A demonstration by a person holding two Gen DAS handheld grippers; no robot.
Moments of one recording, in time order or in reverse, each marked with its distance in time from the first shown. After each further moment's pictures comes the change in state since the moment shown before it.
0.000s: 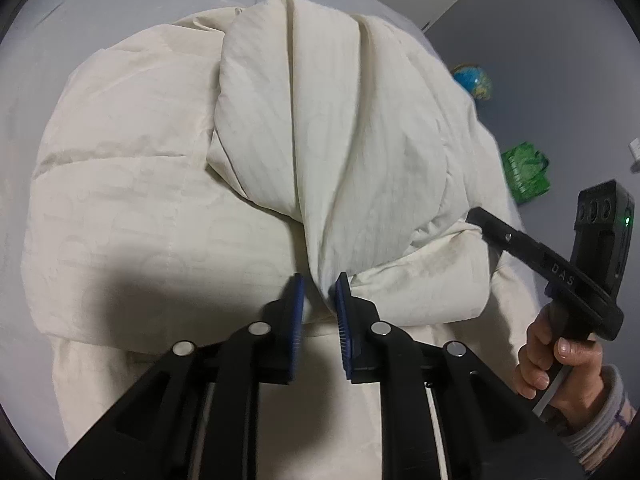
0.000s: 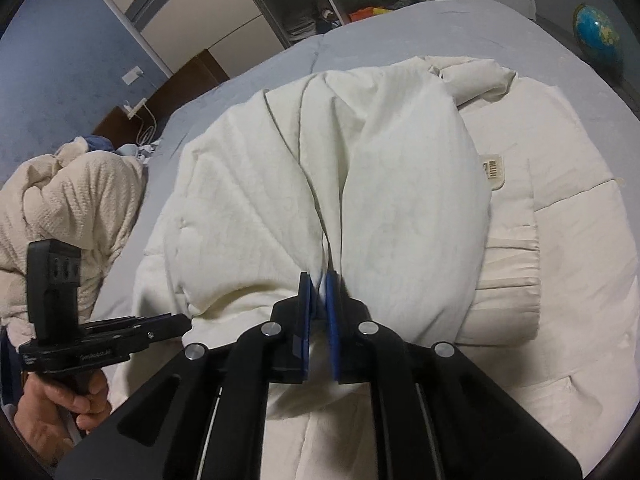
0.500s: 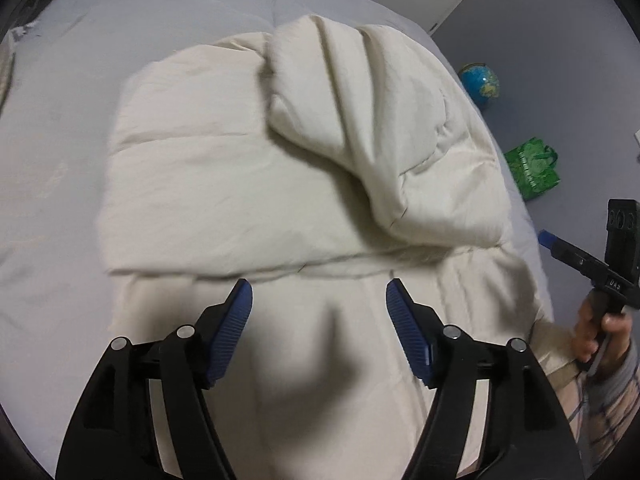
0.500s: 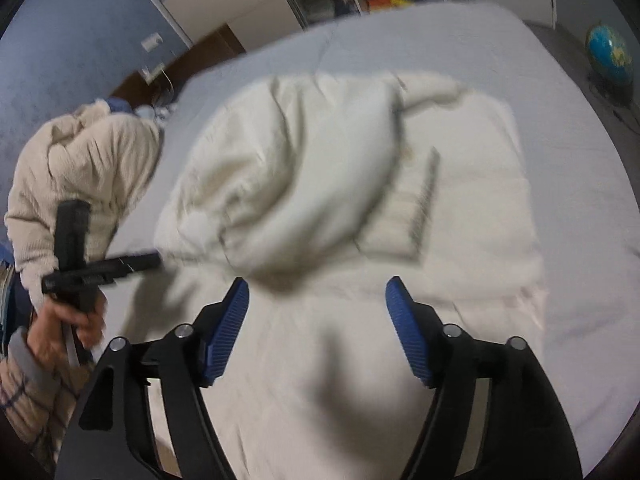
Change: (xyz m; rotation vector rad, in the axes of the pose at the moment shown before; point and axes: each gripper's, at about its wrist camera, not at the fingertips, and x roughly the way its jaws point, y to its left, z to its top) left arm -0.060 0.012 -0.035 0.025 -0.008 0.101; right arm -0.103 -0.044 -0.015 -0.095 0.150 -0.011
